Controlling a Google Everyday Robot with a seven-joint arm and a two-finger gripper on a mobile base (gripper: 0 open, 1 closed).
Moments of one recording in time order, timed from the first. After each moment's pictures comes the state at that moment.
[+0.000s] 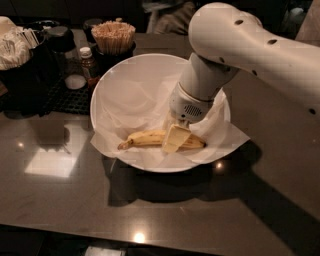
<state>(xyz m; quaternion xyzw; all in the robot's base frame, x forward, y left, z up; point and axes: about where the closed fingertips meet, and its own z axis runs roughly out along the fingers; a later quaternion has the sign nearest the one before) 0.489 -0.022 0.818 -0.67 0.72 0.15 0.10</state>
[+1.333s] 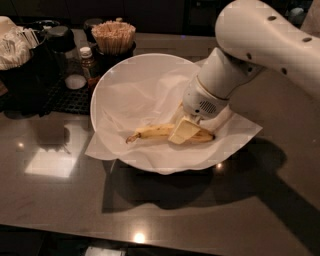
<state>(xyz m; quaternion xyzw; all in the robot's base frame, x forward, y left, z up) 0.496 -0.037 0.835 -0.65 0.73 0.17 0.15</state>
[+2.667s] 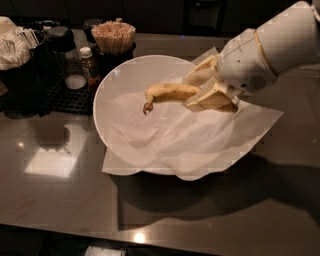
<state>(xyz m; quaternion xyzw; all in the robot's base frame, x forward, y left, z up) 0.486 -0.059 0.953 -0.68 0.62 0.17 0.35</state>
